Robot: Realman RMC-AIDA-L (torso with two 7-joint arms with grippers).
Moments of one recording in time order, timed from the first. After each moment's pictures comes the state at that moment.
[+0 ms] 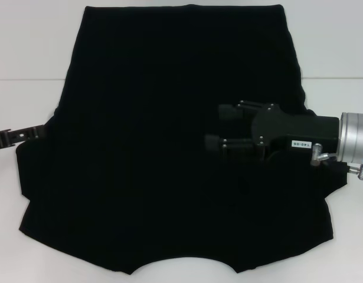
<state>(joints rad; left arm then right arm) -0.51 -2.06 0.34 0.86 2.32 1.26 -2.05 0.71 2.09 -0.71 -0.55 -1.90 -1.50 1.33</state>
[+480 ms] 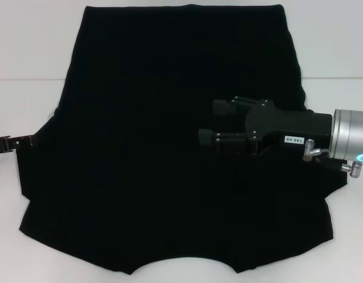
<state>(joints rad) -0.54 -2.07 0.46 0.85 2.45 1.05 -2.15 0.72 2.09 -0.71 -0.53 -1.88 -1.49 1.33</state>
